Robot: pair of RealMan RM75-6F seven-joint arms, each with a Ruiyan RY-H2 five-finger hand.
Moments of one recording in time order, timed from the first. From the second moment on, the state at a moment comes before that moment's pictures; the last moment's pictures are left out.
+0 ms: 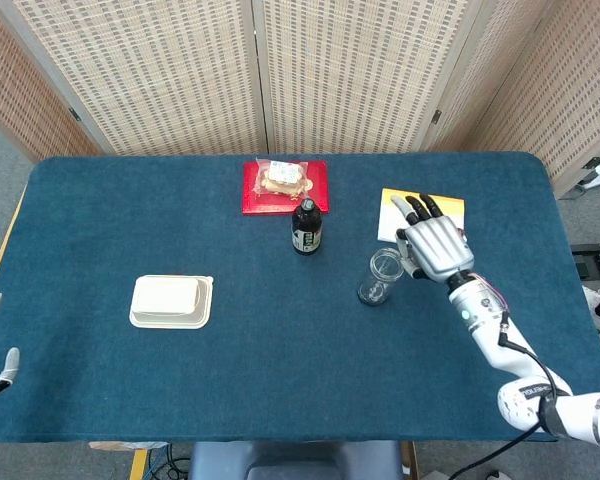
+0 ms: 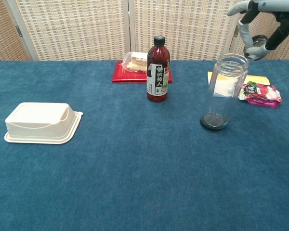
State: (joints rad) left arm -0.02 -1.05 -0.06 -1.55 1.63 1.72 -0.15; right arm 0.75 -1.08 0.24 -1.81 -0.95 0.92 -0.50
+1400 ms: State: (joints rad) left arm -0.01 -1.05 -0.07 -1.54 1.62 1.74 -0.16; right arm 0.83 -1.09 0.18 -1.79 -0.87 0.93 -0.50
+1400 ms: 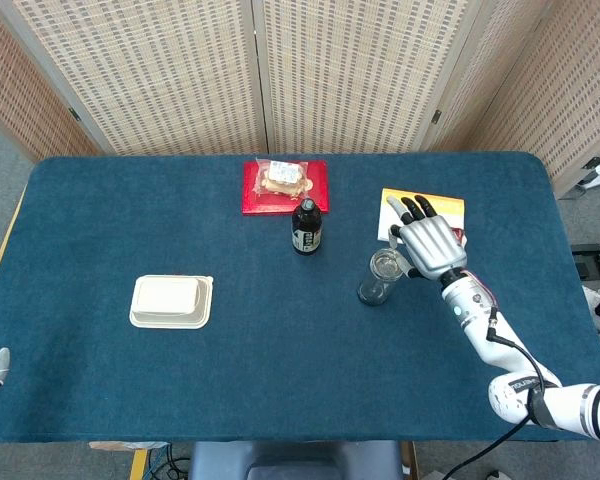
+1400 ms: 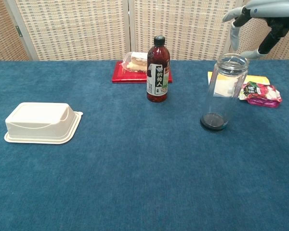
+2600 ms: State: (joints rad) left arm -0.01 -1.06 -0.07 -1.54 1.63 1.74 -0.15; right arm 0.76 -1.03 0.11 -1.90 -1.00 0.95 -0.46
